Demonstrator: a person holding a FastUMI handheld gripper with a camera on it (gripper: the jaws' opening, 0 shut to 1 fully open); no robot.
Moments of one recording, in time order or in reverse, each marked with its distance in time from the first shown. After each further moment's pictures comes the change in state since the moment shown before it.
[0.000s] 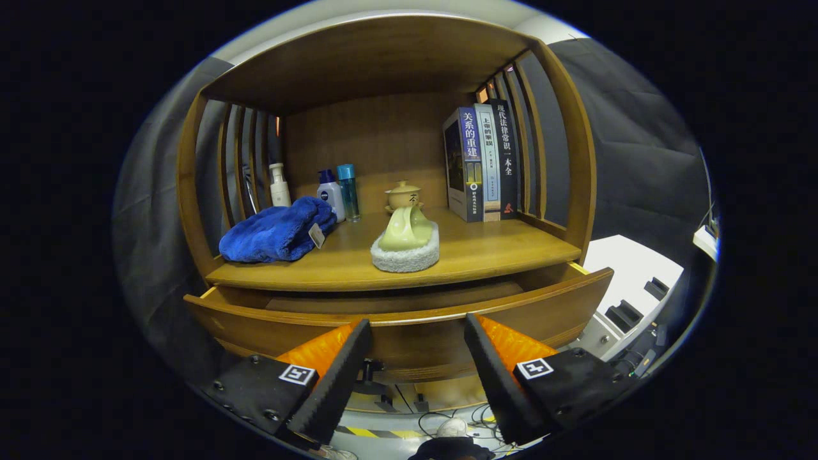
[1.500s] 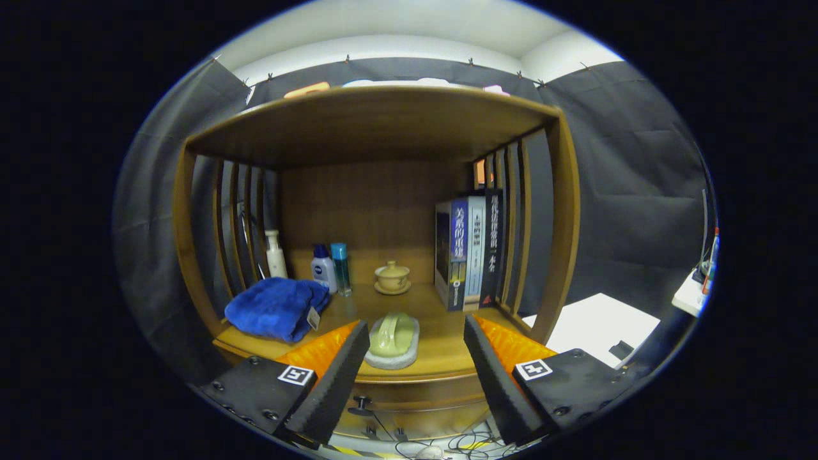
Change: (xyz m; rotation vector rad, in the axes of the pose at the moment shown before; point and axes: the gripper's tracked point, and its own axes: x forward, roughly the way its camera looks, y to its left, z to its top) arm -0.052 -0.012 0.170 -0.045 -0.214 -0.031
